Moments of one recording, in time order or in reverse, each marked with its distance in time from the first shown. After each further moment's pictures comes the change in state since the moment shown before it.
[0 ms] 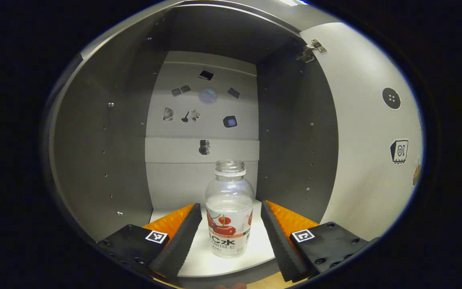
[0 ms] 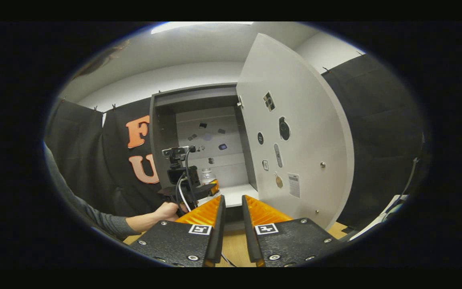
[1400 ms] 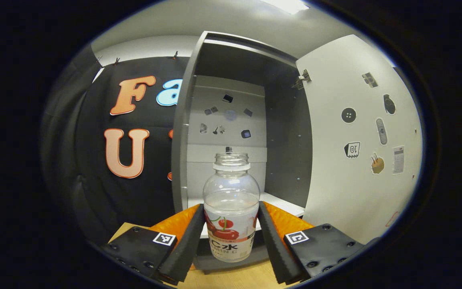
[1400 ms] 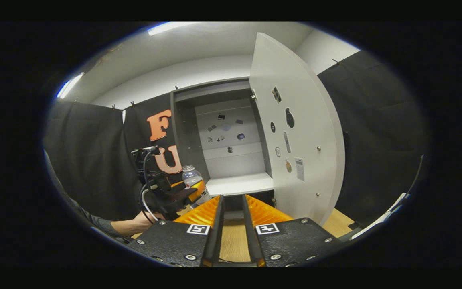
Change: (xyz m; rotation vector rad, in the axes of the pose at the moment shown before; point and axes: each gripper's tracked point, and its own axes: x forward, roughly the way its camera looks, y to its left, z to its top) left arm -0.198 0.039 -0.003 -0.001 -0.072 0.113; right arm -0.062 0.009 -0.019 0.015 0.088 0.173
